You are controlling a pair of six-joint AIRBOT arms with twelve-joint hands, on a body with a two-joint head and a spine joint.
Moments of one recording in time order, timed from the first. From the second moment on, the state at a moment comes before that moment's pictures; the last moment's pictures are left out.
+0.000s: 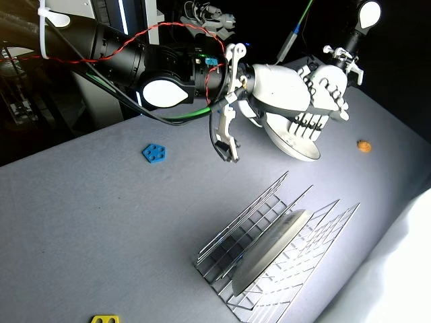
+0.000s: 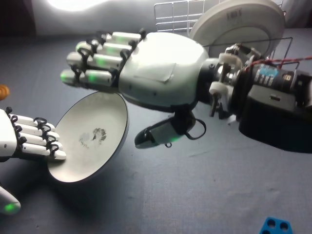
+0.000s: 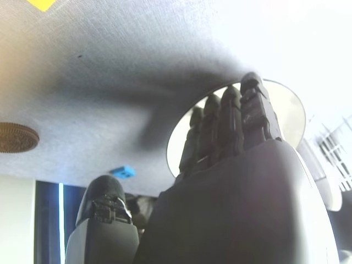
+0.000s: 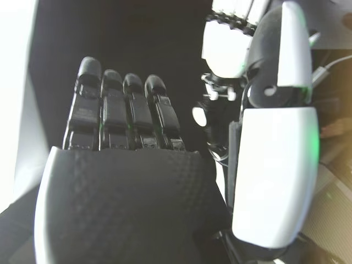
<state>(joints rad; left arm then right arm) 0.74 -0.87 1.41 1.60 -0.79 -0.32 -0.30 -1.28 0.98 0.06 0.43 -1.28</state>
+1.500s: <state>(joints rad) 0.74 -0.88 1.43 1.61 -0.80 -0.32 -0.48 -1.46 1.10 0.07 0.65 -1.52</state>
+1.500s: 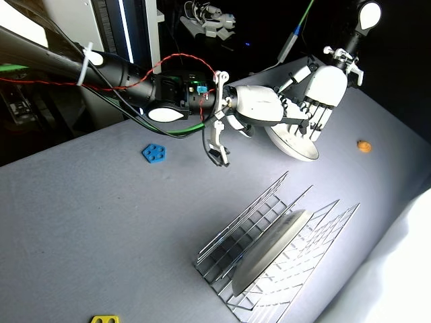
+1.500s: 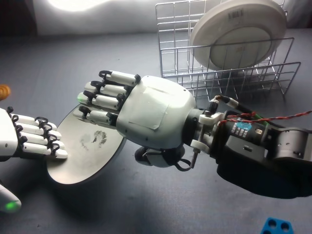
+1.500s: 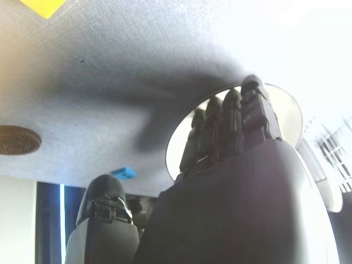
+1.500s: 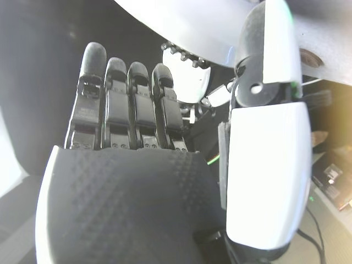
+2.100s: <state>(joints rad) 0.73 -0.89 1.43 1.61 -0.80 -0.33 -0.51 -1.57 1.24 -0.01 0.65 -1.50</state>
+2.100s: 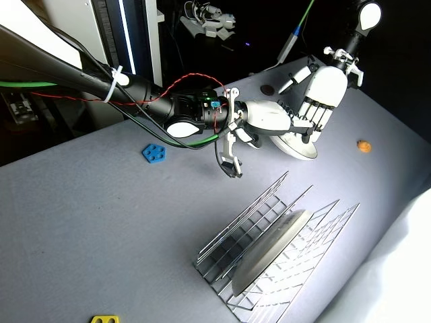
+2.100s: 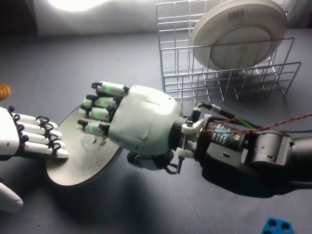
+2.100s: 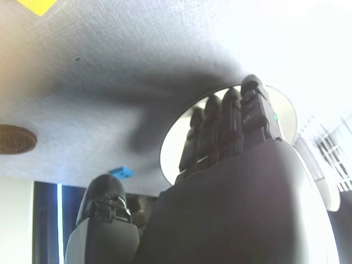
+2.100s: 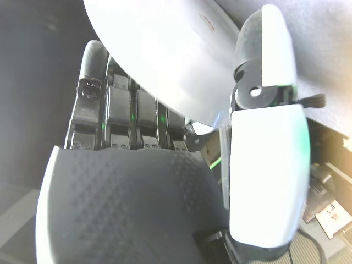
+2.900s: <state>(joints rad) 0.72 -0.89 1.43 1.63 -0.80 -0.34 -0.51 -1.63 1.29 -0.02 0.69 -1.50</state>
